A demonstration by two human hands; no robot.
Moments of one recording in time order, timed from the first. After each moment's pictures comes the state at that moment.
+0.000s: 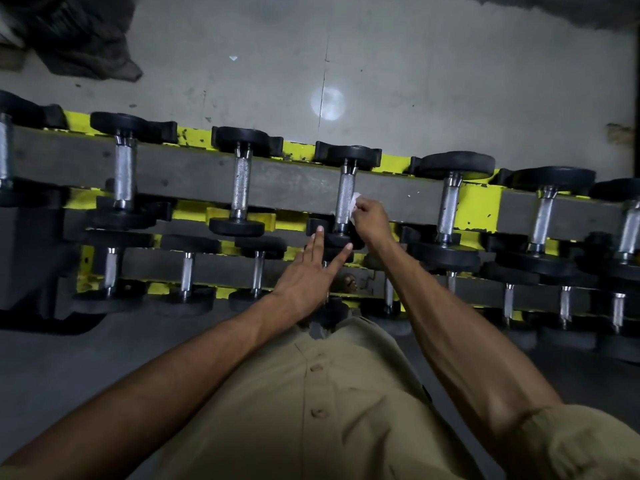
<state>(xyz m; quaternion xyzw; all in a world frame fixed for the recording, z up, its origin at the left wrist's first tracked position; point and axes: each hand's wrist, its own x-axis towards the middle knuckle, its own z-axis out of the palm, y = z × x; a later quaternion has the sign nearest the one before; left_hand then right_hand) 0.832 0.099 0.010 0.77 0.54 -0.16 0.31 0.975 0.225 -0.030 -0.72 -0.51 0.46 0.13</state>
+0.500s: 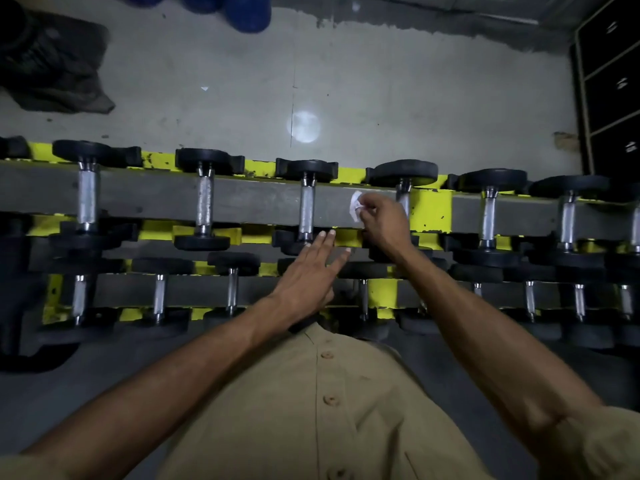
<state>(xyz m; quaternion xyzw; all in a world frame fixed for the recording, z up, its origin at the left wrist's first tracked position) 0.891 0.116 0.033 0.83 0.50 -0.07 0.26 1.078 0.227 0.033 -0.65 -0.70 0.26 0.14</state>
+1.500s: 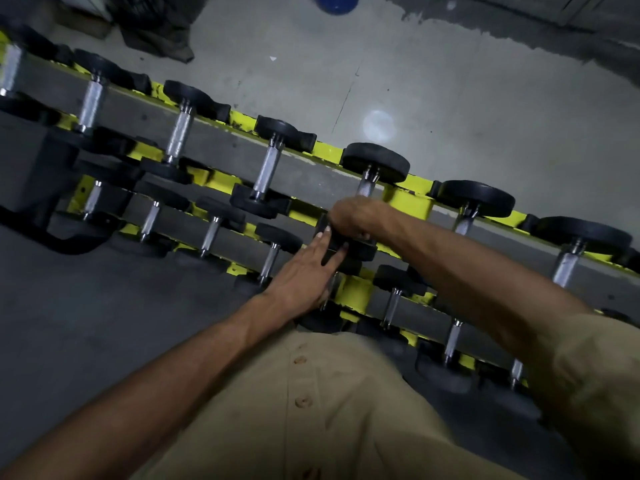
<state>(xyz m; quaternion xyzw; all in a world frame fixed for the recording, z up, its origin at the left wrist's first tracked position) 1.078 0.095 0.046 0.71 0.64 -0.08 0.29 1.143 0.276 0.052 -0.21 -0.88 0.12 -0.41</state>
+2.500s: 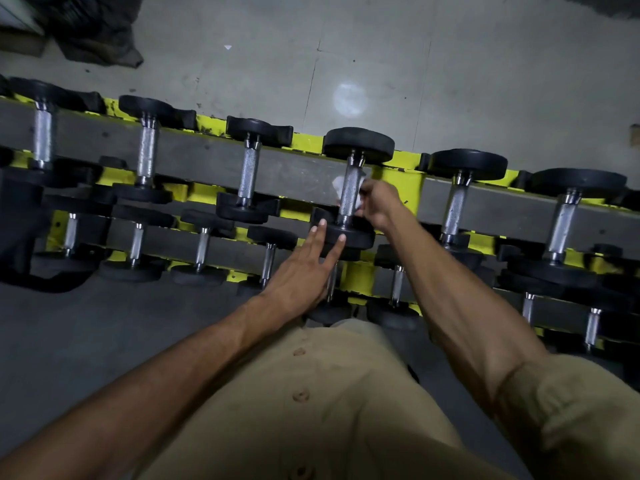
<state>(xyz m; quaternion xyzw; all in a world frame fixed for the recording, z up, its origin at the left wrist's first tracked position) 1.058 0.099 0.046 0.75 0.59 -0.11 0.29 1.190 0.281 -0.010 -0.64 -0.22 0.71 0.20</state>
